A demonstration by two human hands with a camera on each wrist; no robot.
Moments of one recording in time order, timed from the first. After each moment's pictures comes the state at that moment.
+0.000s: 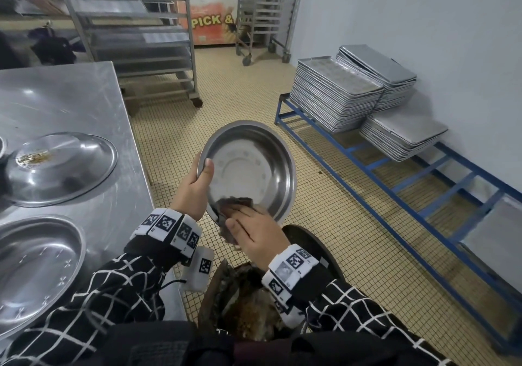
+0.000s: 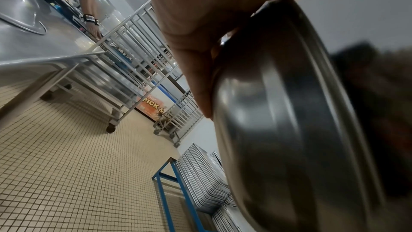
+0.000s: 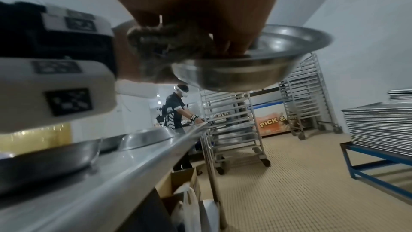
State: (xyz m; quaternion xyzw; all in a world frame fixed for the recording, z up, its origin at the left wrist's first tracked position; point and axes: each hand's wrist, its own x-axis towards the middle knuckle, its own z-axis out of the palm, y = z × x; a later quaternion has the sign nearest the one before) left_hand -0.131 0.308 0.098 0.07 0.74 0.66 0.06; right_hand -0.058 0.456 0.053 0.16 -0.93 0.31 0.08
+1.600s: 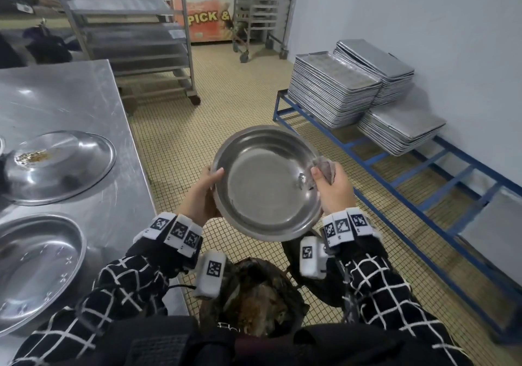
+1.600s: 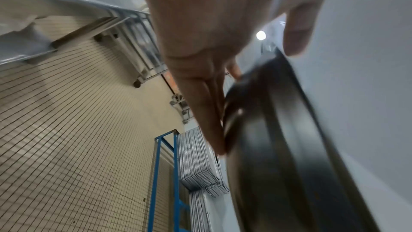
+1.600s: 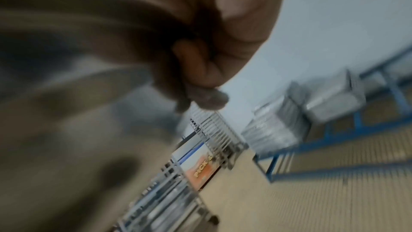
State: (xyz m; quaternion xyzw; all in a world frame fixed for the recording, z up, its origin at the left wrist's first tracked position) left_hand -0.122 0.317 0.086 0.03 0.58 0.78 0.23; right_hand -0.065 0.553 0.105 -0.24 -0.81 0.51 0.17
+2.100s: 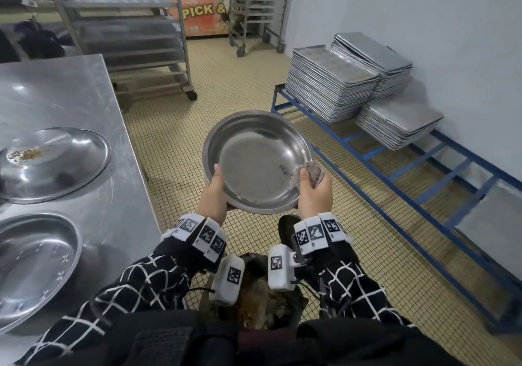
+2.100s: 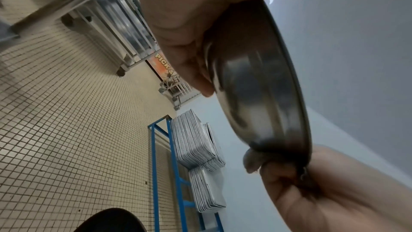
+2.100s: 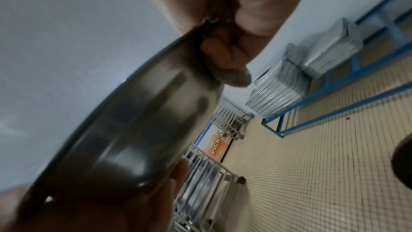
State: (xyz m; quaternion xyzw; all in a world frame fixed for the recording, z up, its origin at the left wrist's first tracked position) left_hand -0.109 0.351 0.082 -0.06 0.63 0.76 0.15; right_hand -0.067 0.519 0.083 -0.30 -0.72 0.59 0.21
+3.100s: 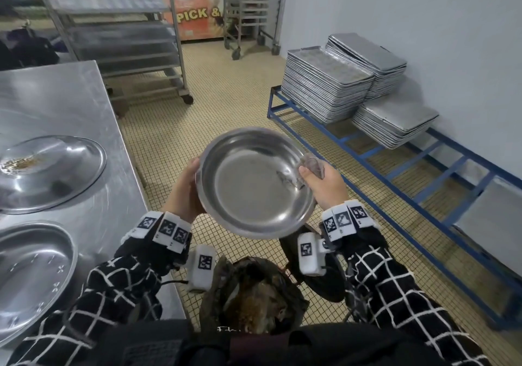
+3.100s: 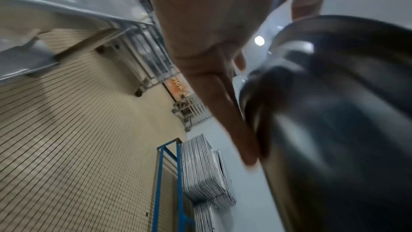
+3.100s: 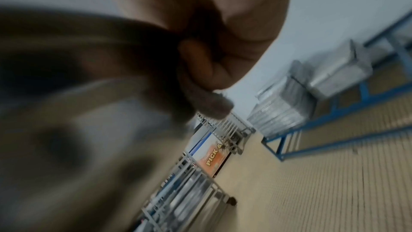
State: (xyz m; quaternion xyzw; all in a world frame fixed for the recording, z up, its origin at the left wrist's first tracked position) left_hand -0.133 0.312 0.087 0.06 0.55 0.81 0.20; right_hand -0.073 0.559 0.104 -0.22 -0.80 0.54 0.11
